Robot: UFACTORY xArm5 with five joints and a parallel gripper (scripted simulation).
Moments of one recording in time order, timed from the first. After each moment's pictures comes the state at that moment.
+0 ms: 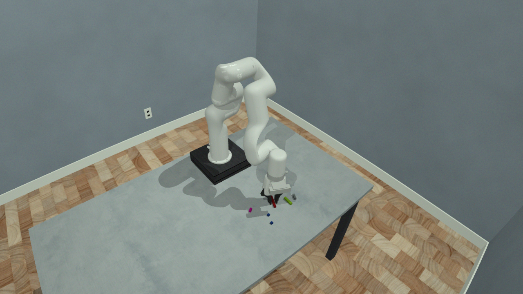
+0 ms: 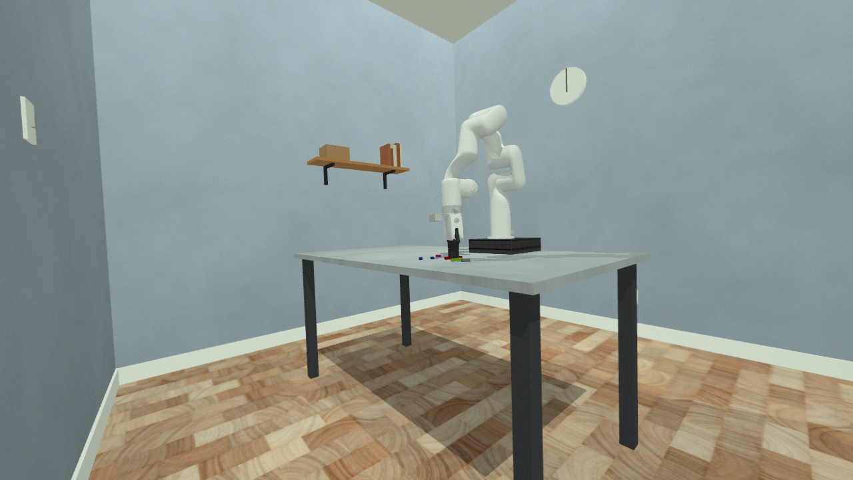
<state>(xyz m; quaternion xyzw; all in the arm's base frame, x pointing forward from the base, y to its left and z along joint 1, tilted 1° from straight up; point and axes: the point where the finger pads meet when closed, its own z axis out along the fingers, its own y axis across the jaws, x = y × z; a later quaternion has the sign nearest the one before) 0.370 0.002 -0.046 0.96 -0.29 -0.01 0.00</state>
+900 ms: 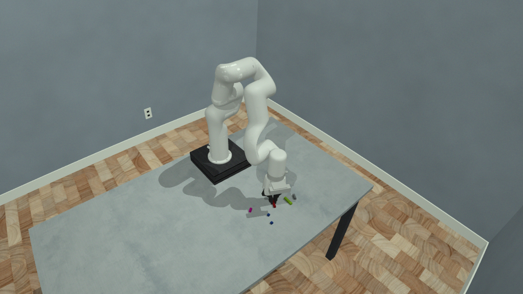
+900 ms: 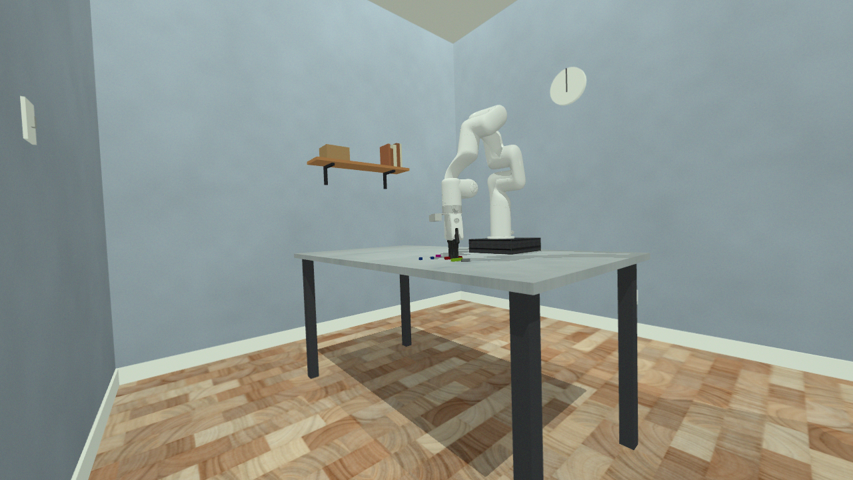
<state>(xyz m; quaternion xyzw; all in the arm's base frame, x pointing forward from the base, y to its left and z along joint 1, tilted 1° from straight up) 0.370 0.002 -0.046 0.96 -0.29 -0.01 0.00</state>
